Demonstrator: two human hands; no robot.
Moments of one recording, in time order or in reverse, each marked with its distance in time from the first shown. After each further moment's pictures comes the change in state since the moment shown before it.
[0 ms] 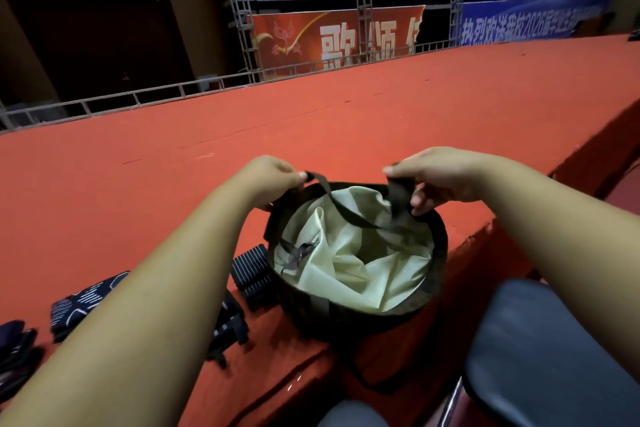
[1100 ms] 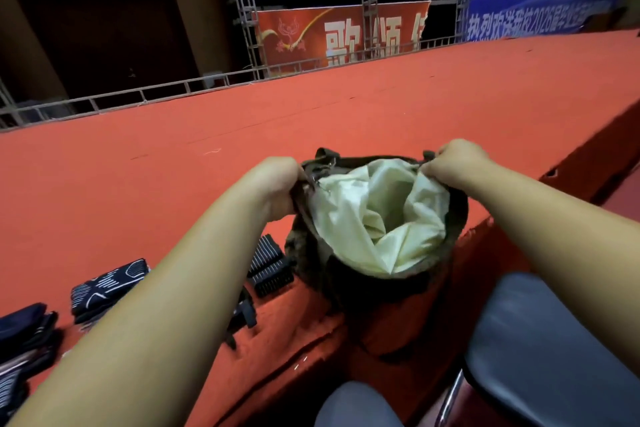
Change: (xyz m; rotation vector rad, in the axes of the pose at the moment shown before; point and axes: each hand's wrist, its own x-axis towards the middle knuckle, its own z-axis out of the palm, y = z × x) left_hand -0.050 0.031 0.020 -0.936 -0.049 -0.424; right_hand -0.007 0.014 0.000 -0.564 0.549 0.055
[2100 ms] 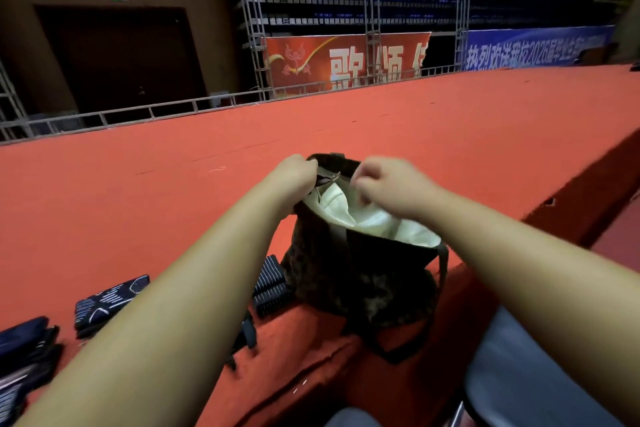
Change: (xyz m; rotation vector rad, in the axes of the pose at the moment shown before) left_hand -0.002 0.043 0.011 0.611 0.145 0.299; right_hand -0.059 -0.087 0.001 0.114 -0.075 -0.528
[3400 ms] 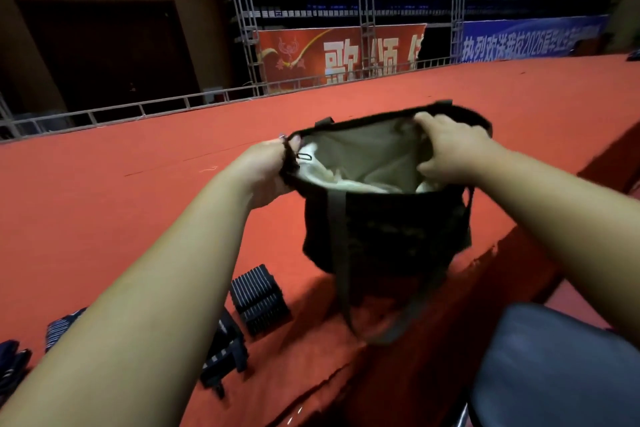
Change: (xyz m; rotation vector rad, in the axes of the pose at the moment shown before) left_hand 0.069 -0.023 -0.011 -0.717 -0.221 0.064; right_hand 0.049 0.078 -0.061 -0.563 0.051 0.155
